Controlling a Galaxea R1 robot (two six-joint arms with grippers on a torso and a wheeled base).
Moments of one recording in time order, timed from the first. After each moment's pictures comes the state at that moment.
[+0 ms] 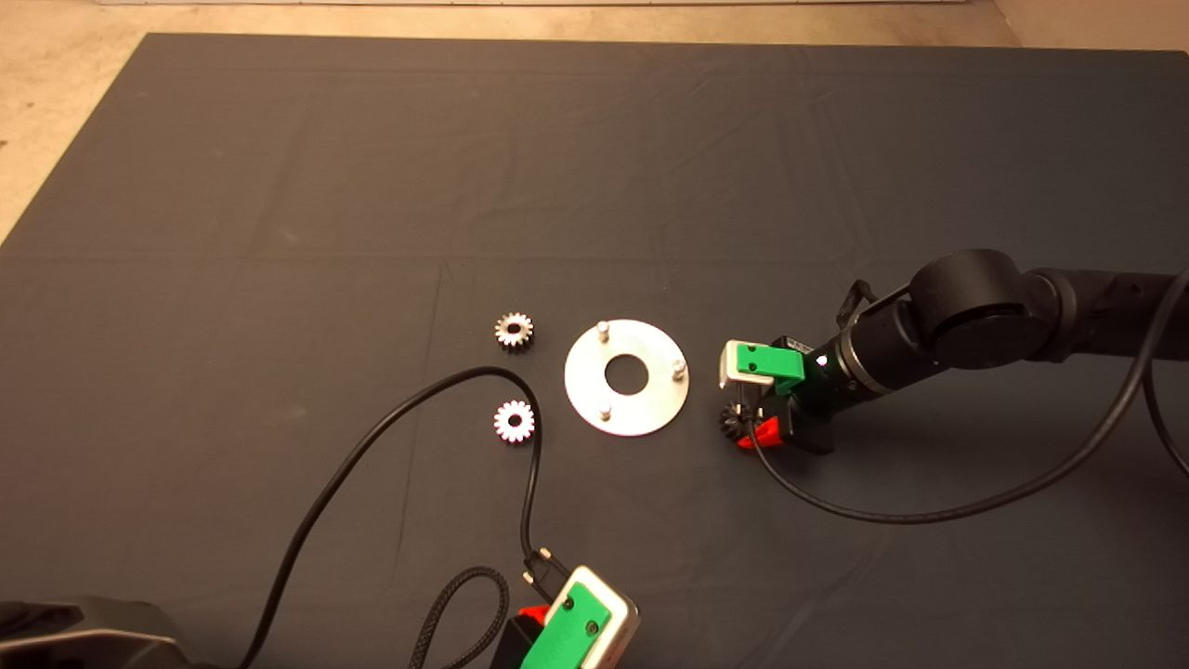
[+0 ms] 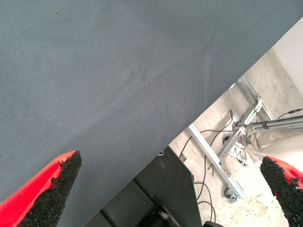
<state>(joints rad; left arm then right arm) 0.44 2.55 -0.28 1.51 1.53 -1.19 0.16 2.35 -0.98 -0.37 -1.05 0.03</state>
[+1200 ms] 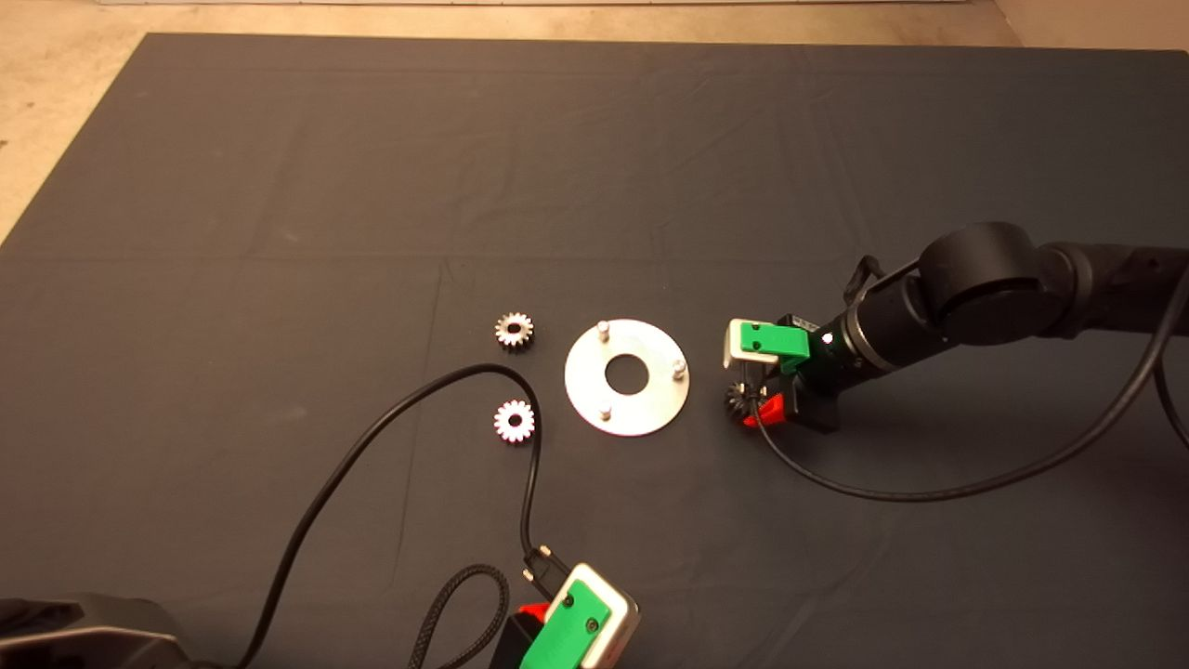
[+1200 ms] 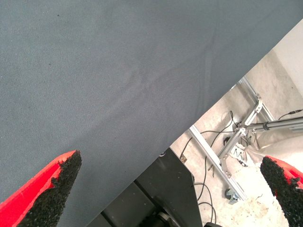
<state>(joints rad) 0.44 2.55 -0.28 1.51 1.53 -1.19 0.24 2.35 -0.97 -0.34 -1.07 0.03</state>
